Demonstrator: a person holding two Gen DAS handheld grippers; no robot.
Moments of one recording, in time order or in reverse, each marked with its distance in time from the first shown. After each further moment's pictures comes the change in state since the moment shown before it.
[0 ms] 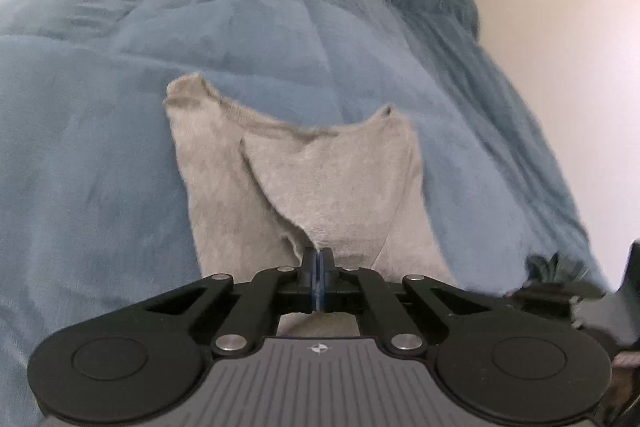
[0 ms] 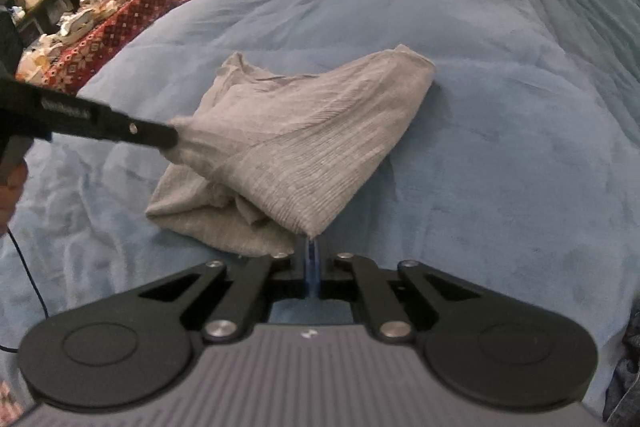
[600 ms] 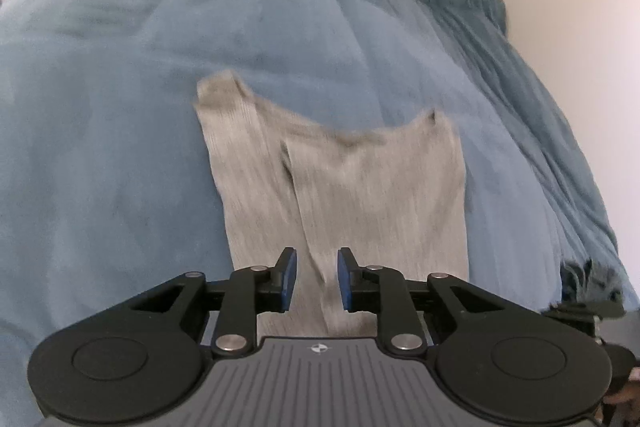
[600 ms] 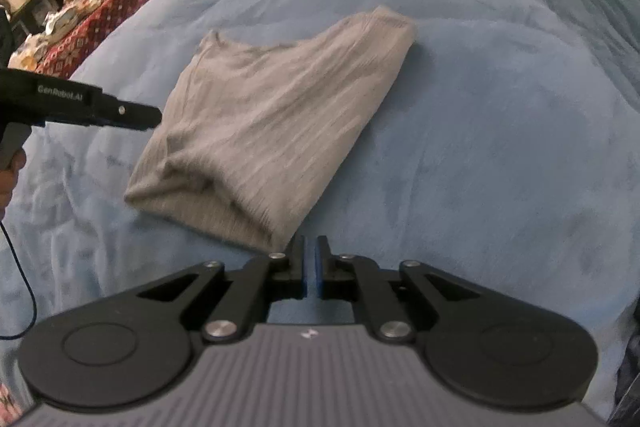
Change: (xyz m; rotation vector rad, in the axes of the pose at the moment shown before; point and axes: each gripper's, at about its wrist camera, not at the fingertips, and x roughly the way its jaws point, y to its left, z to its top) left arm 0.012 0.013 0.024 -0.015 -0.038 0.069; right arm 0.013 -0.018 0.000 0.067 0.028 -0.019
